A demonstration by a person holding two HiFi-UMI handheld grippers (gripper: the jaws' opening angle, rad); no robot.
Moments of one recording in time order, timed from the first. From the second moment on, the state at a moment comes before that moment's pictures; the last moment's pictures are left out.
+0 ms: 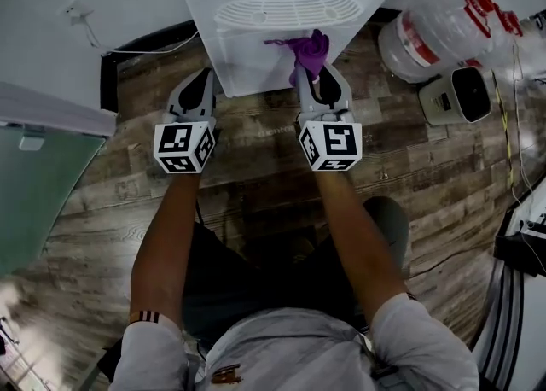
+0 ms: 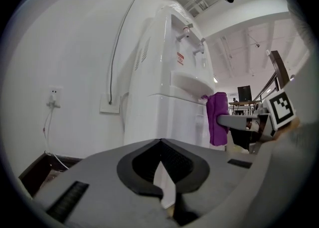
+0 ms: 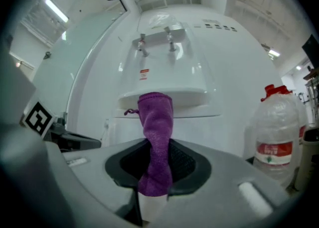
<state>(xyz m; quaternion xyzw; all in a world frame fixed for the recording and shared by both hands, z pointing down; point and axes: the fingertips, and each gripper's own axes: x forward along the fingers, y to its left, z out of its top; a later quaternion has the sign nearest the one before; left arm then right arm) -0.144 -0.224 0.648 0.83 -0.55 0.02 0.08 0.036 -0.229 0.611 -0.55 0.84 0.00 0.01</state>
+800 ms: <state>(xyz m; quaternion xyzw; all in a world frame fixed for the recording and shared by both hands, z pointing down) -0.165 -0.215 0.711 0.82 -0.56 0.03 0.12 -0.127 -0.218 0.706 -0.44 0.90 -0.02 0.00</state>
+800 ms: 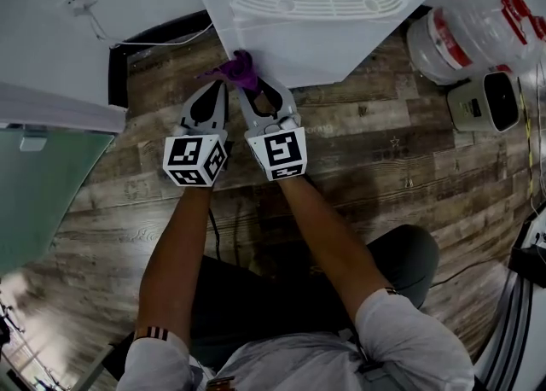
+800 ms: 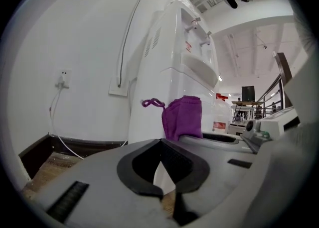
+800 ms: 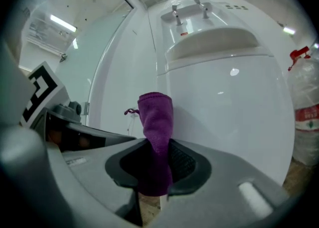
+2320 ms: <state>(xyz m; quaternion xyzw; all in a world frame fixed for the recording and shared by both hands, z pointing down) -0.081 -0.216 0.740 0.85 -0.51 0.03 0.14 0.069 -0.266 0.730 -0.56 0.83 -0.02 0.00</state>
